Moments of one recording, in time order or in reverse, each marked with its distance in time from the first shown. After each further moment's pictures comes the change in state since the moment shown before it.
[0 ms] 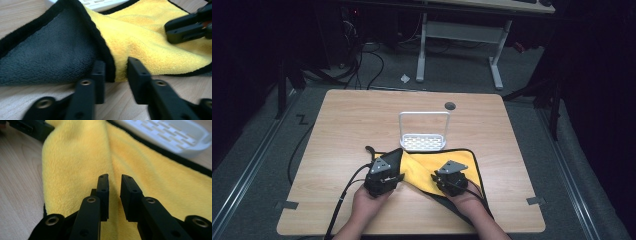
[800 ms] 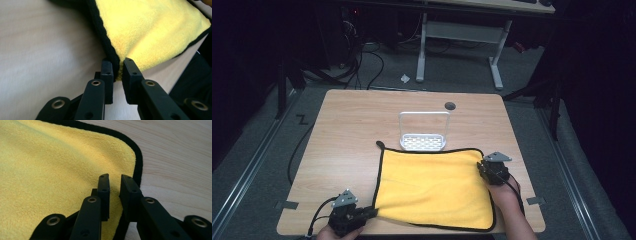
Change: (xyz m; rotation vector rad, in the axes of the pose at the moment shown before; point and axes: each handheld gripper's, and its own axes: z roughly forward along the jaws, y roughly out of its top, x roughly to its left) left arm -0.014 -0.076 -0.104 0.110 -0.063 -0.133; right arm -0.110 -0.056 -0.036 0.074 -0.321 0.210
